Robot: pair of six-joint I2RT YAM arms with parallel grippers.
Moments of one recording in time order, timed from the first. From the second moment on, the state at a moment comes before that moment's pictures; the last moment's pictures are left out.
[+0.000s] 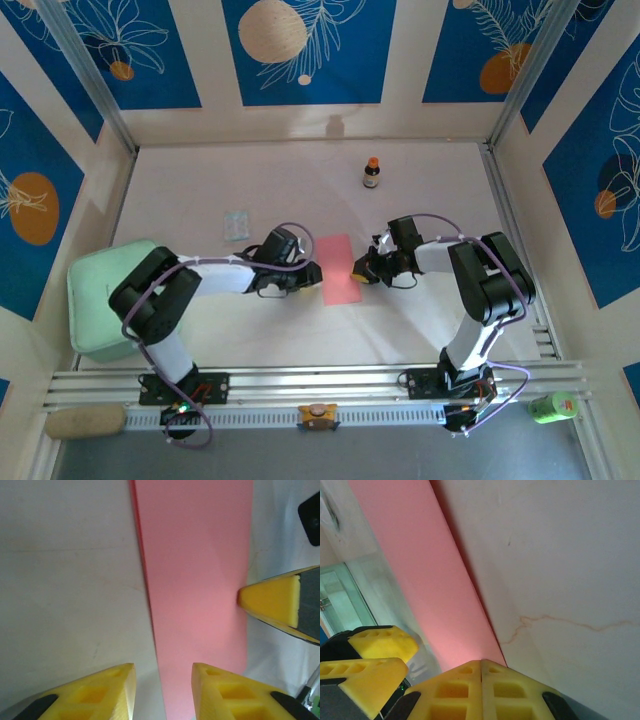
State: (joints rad) left arm -0.70 1.72 0.79 0.05 0.37 -0.89; right arm 0.31 1.73 0.70 -0.08 -0.74 0.78
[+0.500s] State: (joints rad) left arm -0.70 1.79 0.86 0.05 0.38 -0.91; right arm 0.31 1.73 0.70 -0.08 -0.73 0.78
